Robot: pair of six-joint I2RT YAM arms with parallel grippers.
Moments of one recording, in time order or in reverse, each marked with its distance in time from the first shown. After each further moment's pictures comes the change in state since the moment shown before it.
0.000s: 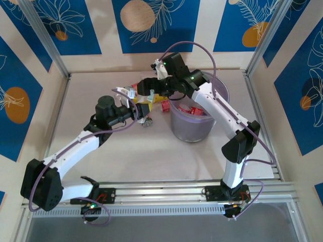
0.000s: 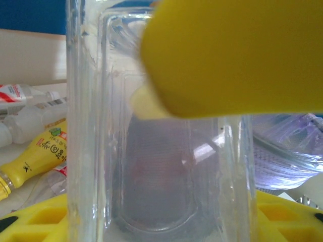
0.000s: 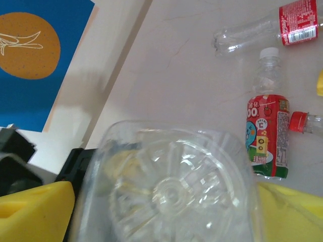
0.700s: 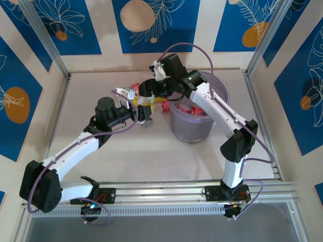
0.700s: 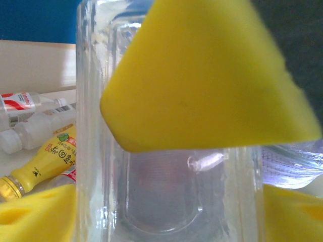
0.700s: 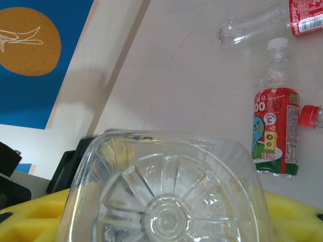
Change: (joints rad) left arm -0.009 -0.015 -0.016 0.008 -0.040 0.025; right arm 0.009 0.015 0.000 0.001 -0.014 0.017
